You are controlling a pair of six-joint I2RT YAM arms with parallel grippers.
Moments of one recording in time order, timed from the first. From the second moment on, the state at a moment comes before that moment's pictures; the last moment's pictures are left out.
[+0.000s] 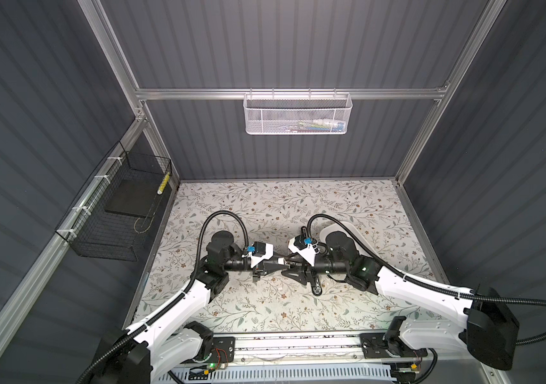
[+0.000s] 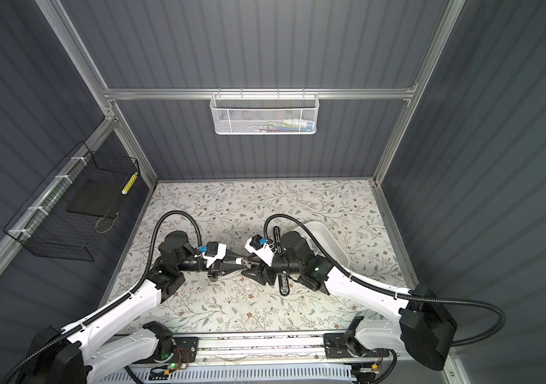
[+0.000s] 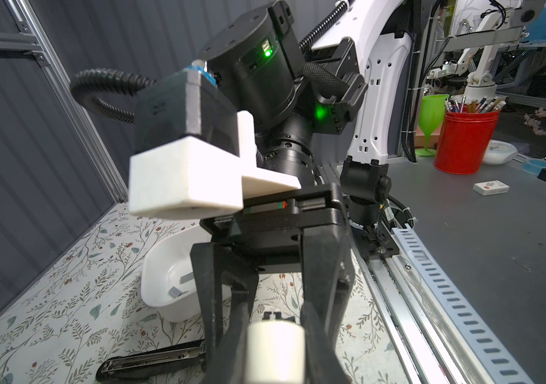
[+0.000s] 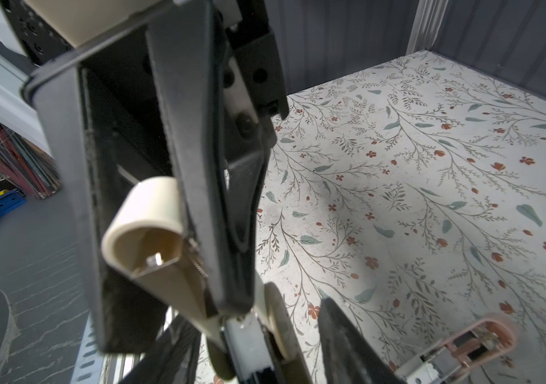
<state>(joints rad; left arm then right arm) -0.53 1.04 0.54 0.35 1.09 0.30 0.86 1.24 0.73 0.09 -0.53 -0.04</state>
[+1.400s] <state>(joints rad) -0.54 0.85 0.45 0.21 -0.58 -0.30 0.98 1.93 1.19 -0.28 0.23 0.57</state>
